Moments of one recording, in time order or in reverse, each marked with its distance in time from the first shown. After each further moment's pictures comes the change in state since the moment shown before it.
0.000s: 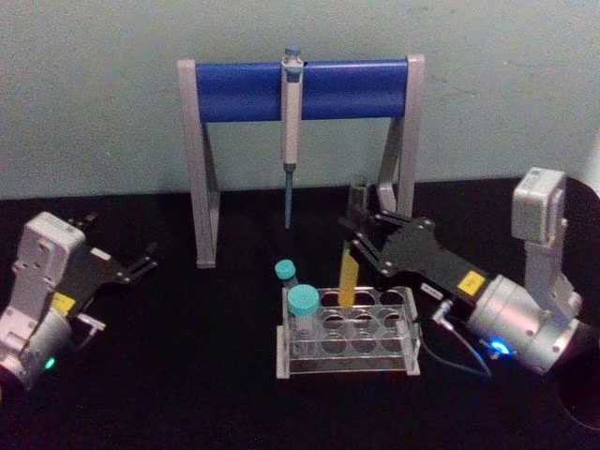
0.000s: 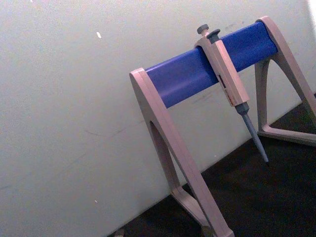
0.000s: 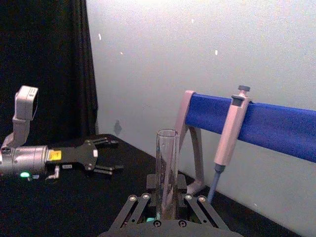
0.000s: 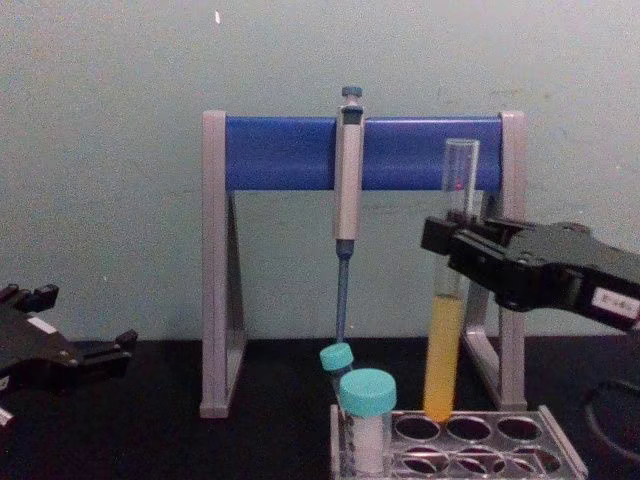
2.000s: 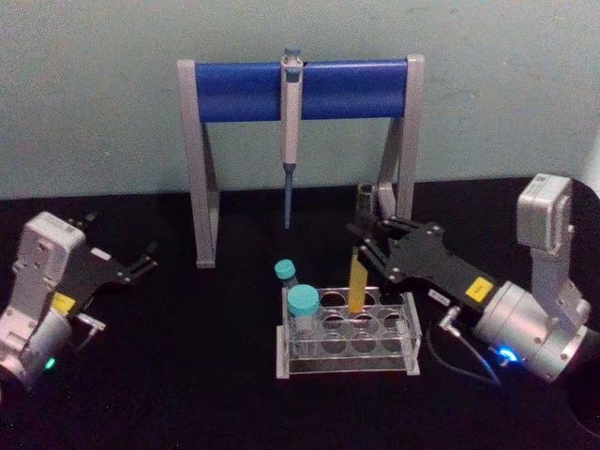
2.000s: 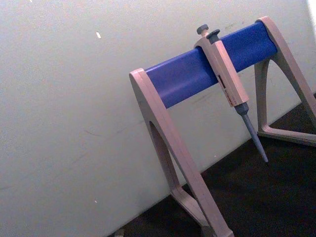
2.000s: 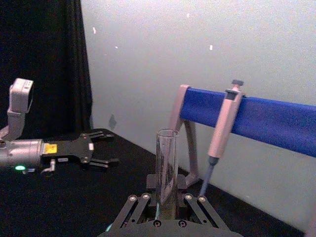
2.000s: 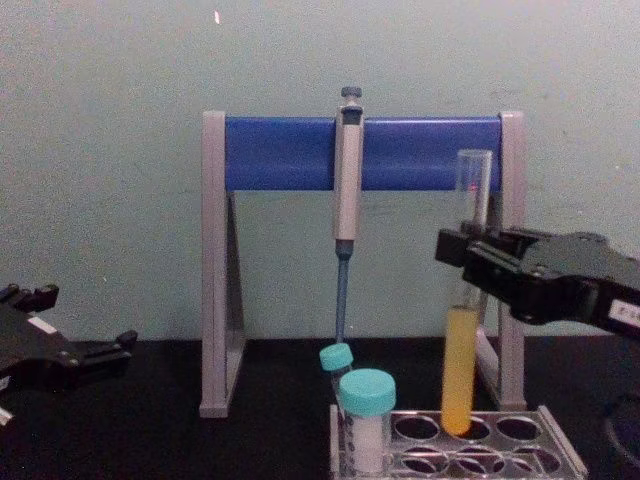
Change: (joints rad) left arm 0.000 0.000 0.000 0.000 0.000 0.000 0.000; right arm -0.030 0.013 0.013 -0.027 -0.019 0.012 -0.023
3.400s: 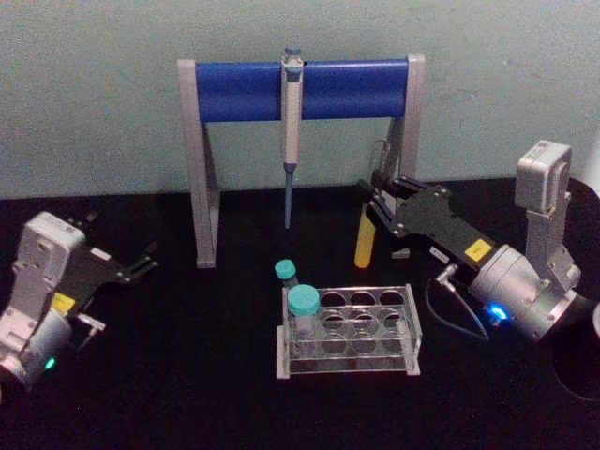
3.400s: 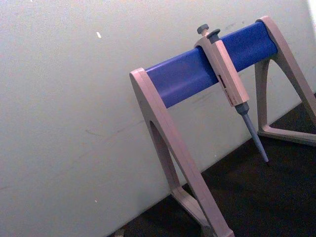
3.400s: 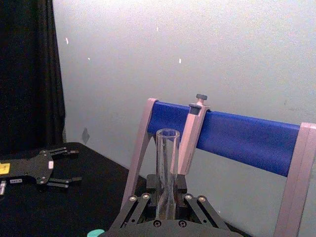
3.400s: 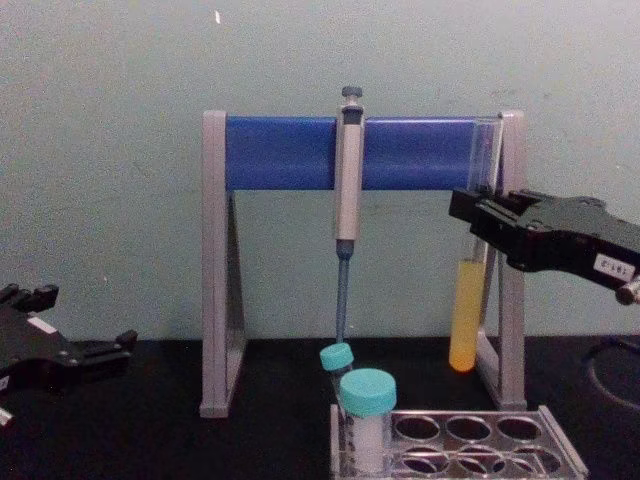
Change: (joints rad) left arm 0.000 0.000 0.000 0.000 0.000 0.000 0.000; right arm 0.109 -0.066 0.016 0.144 -0.018 -0.062 -0.024
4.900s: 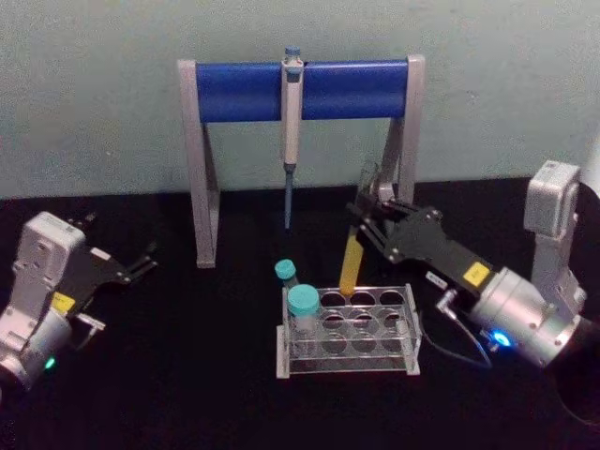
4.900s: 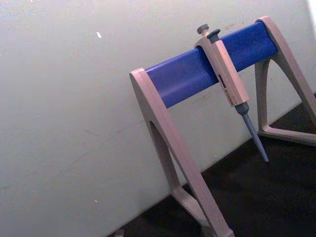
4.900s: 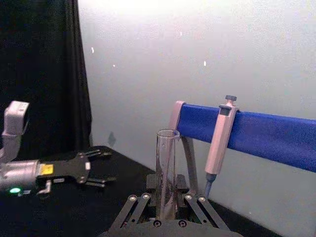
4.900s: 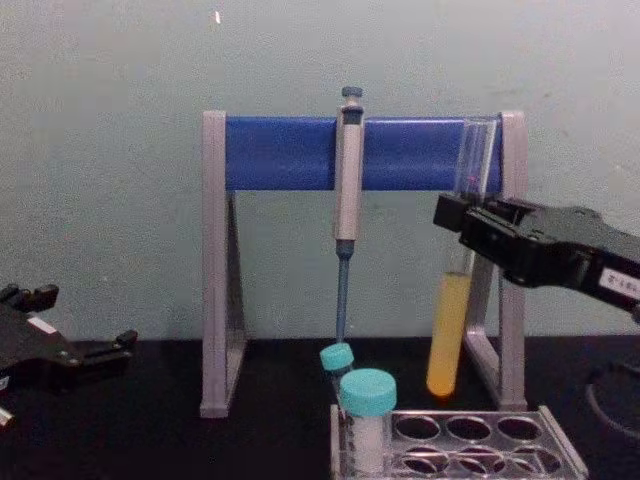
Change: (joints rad) left arm 0.000 0.000 0.000 0.000 0.000 0.000 0.000; right arm -0.069 0.029 -0.010 -0.088 0.064 0.016 0.047
